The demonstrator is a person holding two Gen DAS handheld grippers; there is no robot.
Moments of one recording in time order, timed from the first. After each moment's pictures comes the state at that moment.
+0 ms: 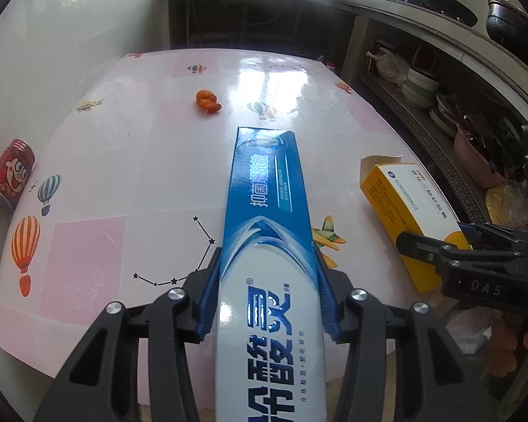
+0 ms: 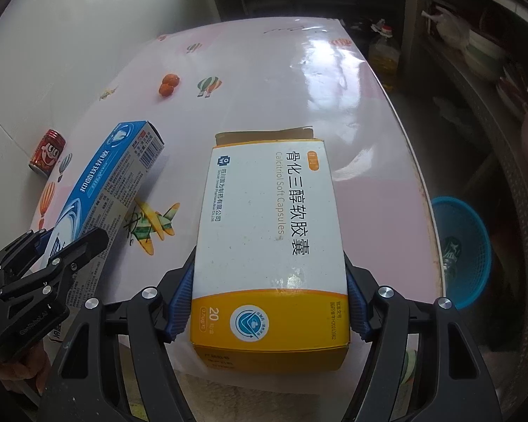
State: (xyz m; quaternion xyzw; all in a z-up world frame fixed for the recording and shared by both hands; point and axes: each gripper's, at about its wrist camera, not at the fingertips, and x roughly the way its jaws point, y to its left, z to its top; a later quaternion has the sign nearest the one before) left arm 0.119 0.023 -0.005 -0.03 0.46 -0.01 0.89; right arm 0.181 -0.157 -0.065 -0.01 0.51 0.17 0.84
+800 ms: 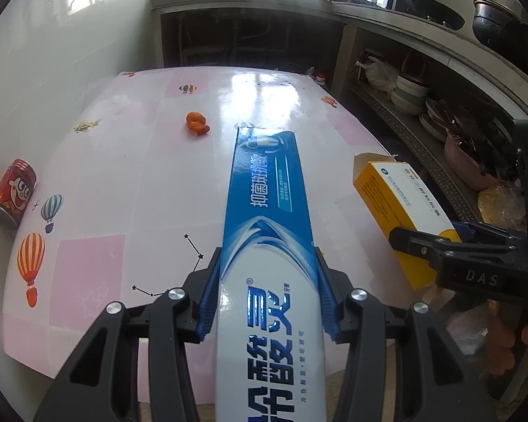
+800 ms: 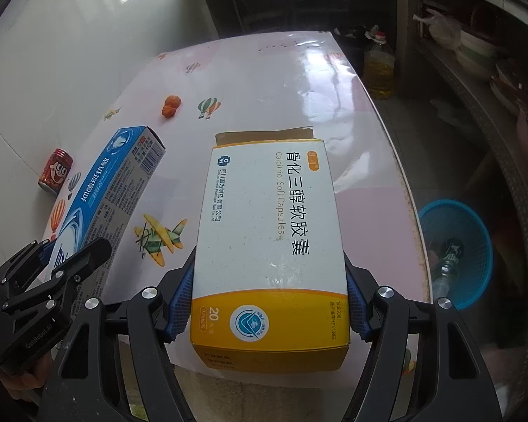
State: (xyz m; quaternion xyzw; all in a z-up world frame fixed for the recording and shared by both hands) left arm 0.112 0.013 0.013 -0.02 0.43 -0.03 0.90; right arm 0.176 -0.177 -0.051 0.01 0.49 0.17 0.85
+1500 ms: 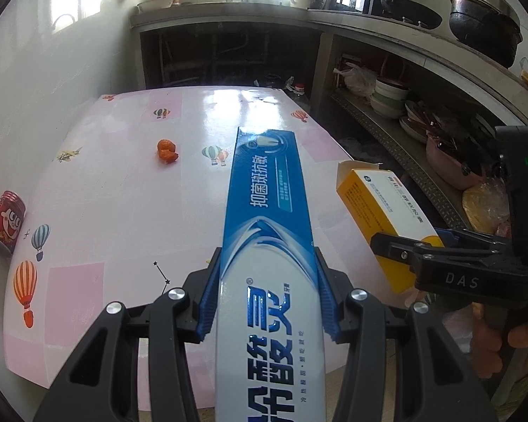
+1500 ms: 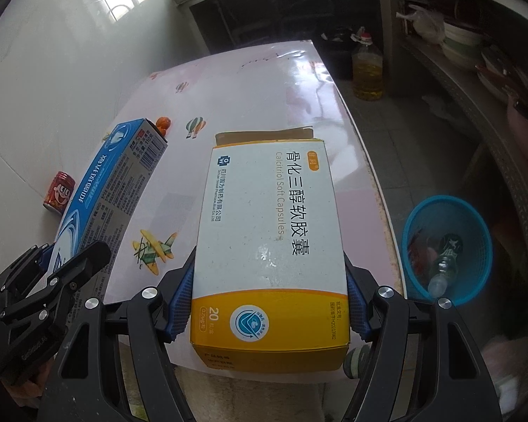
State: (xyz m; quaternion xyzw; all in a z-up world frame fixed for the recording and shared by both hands) left arm 0.120 -0.019 0.034 0.00 0.41 -0.06 0.91; right arm 0.177 -0.208 -0.041 0.05 0.48 0.17 0.86
